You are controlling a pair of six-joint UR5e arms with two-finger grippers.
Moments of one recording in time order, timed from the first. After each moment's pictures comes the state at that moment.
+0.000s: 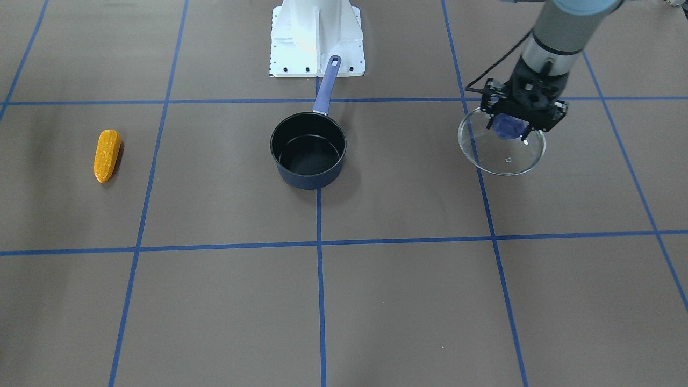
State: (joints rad) left arm -0.92 -1.78 -2.09 -1.38 -2.11 -0.27; right arm 1.35 -1.57 1.80 -1.31 2.31 0.30
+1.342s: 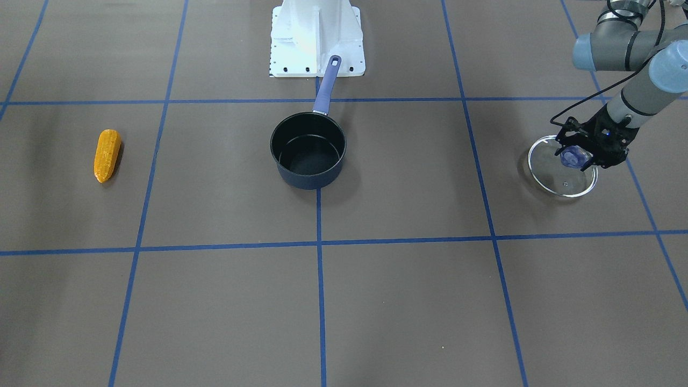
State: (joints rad) left arm -0.98 -1.49 -1.71 -2.08 -2.20 -0.10; right arm 1.35 -1.57 1.80 -1.30 2.31 0.30
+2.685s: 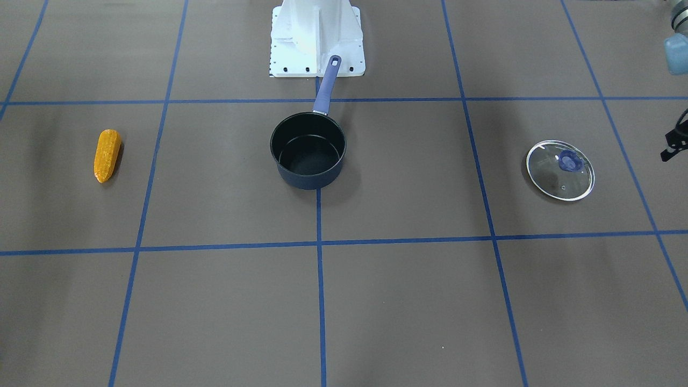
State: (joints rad) left arm -1.46 -1.53 -1.60 -1.88 -2.37 -0.09; right arm 1.33 -1.57 1.81 -1.30 2.32 0.35
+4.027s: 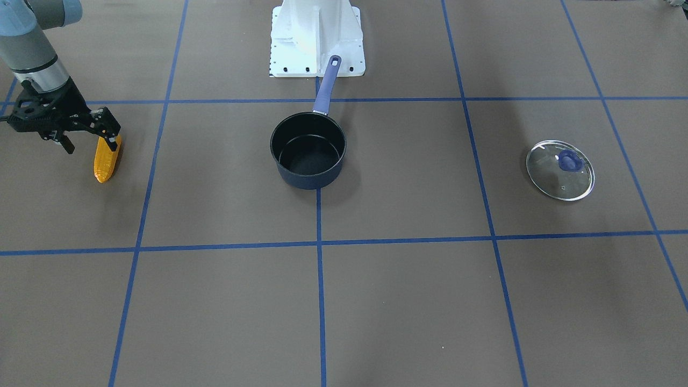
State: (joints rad) left arm -1.61 -1.45 -1.56 -1.88 -2.40 -0.10; right arm 0.64 -1.84 1.96 -0.90 1.75 1.07
